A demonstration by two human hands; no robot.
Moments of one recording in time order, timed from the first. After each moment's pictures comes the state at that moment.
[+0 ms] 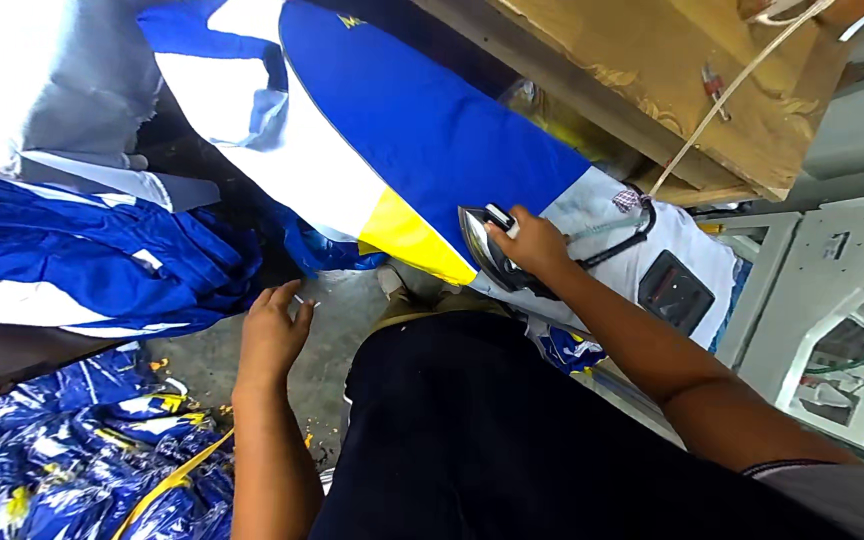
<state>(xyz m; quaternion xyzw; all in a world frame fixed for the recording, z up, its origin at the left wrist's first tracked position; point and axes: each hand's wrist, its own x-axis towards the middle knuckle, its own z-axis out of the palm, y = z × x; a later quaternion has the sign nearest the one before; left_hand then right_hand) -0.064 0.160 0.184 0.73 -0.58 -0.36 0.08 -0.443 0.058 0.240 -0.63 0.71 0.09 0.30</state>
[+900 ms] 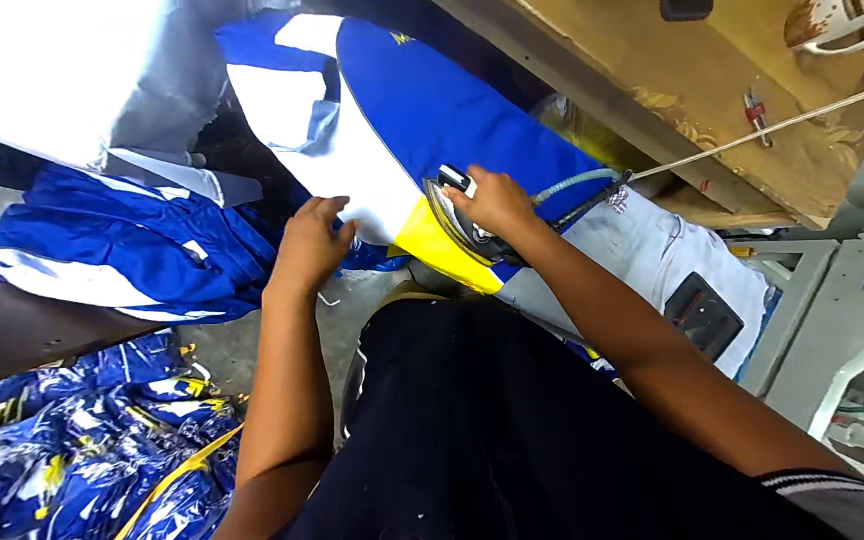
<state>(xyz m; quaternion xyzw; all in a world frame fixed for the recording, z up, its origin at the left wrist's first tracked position) -0.064 0.043 0.209 0.66 -0.65 -0.35 0.11 -0.338 -0.022 0.246 -0.69 0.64 0.08 0.32</state>
